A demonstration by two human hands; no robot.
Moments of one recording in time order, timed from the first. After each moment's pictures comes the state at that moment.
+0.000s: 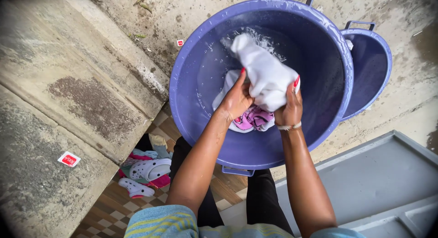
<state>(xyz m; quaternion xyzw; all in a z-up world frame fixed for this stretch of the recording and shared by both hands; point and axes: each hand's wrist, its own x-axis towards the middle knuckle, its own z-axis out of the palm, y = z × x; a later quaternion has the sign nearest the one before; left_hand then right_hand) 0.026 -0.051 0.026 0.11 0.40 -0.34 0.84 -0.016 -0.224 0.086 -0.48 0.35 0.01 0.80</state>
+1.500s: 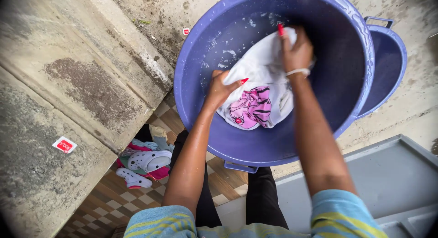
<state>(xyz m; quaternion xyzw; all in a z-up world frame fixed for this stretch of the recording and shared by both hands) -0.012 0.028 -0.033 0.83 0.07 -0.21 0.51 0.067 -0.248 -0.056 -0.92 0.13 -0.01 0.37</state>
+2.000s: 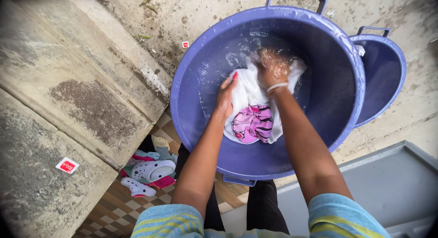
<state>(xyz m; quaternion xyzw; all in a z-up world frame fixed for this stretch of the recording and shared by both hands) -0.004 -0.021 -0.105 0.42 0.38 -0.25 0.79 0.072 -0.214 -0.065 -0.96 -0.02 0.14 0.22</state>
